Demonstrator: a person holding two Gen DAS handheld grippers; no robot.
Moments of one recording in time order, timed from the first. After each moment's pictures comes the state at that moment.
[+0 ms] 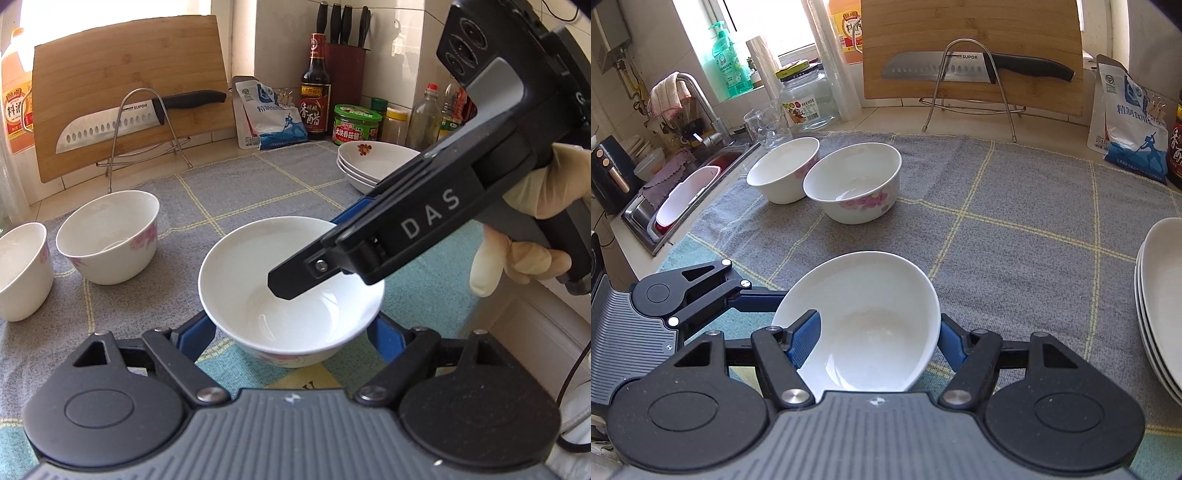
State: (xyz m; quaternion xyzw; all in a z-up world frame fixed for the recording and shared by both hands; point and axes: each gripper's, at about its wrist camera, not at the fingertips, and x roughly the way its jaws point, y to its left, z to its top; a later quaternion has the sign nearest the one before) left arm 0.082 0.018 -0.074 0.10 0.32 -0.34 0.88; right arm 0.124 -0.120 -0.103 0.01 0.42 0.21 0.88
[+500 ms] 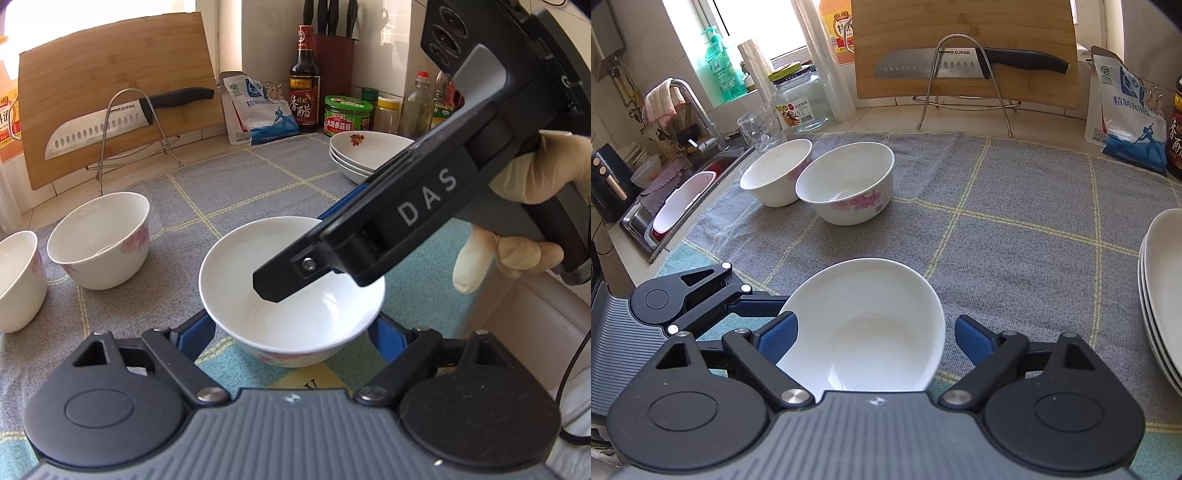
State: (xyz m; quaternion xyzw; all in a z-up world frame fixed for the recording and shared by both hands) left arm 0.084 0.016 -0.078 0.12 0.32 -0.35 0.87; right arm 0.129 -0.120 -0.109 0.02 0.42 0.20 0.89
